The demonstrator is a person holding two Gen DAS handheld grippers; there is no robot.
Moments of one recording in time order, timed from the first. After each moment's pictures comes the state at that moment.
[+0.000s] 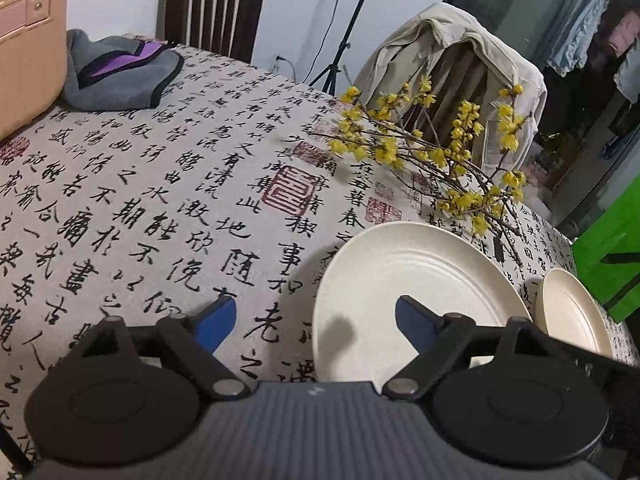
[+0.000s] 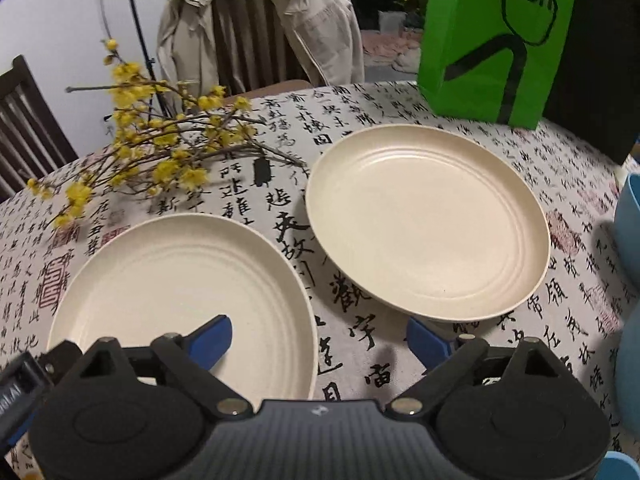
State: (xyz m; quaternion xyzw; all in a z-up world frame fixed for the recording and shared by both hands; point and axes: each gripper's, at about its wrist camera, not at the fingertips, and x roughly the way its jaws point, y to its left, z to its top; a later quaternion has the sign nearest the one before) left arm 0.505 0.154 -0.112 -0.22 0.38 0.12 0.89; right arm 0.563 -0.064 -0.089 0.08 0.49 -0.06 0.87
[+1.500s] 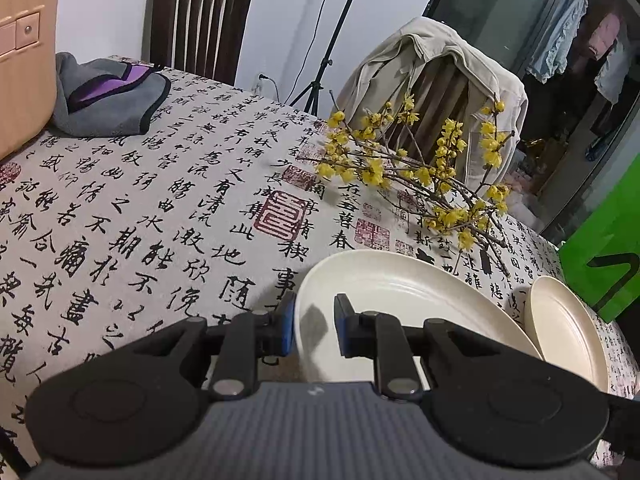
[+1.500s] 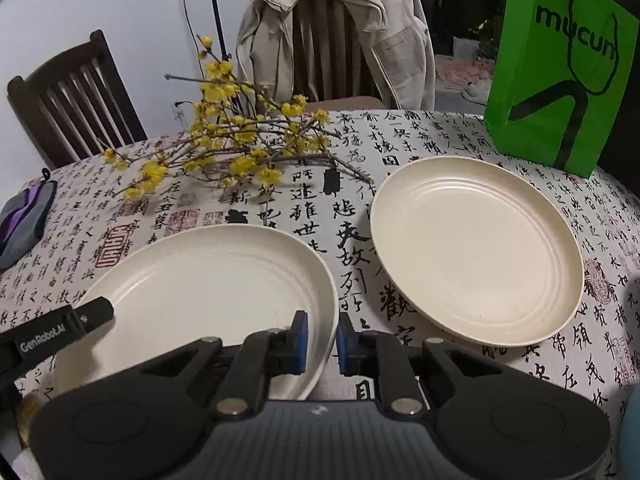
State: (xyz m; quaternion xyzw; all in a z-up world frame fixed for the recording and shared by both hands) left arm 0.503 0.163 -0.104 -0.22 0.35 0.10 0.90; right arm 0.544 -0.055 -0.070 0.03 0.46 0.06 0.89
